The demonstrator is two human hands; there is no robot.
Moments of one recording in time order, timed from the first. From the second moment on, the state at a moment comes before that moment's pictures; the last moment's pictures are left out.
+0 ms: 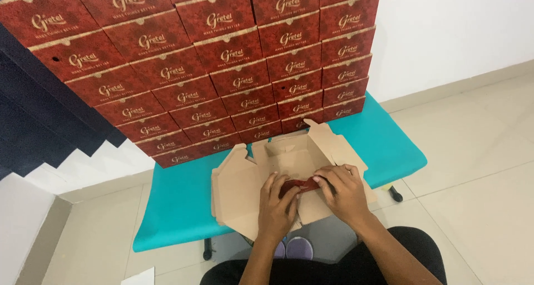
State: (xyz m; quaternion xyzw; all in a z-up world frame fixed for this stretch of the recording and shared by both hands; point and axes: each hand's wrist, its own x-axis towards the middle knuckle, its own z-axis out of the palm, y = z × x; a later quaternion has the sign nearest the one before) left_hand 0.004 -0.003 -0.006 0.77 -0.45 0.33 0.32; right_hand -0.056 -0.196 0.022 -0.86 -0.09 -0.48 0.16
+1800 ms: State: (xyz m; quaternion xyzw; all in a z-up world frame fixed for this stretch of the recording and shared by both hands) left_hand 0.008 -0.004 0.000 0.81 -0.38 0.23 0.39; right_hand -0.052 -0.185 0.044 -0.95 -0.12 -0.24 0.15
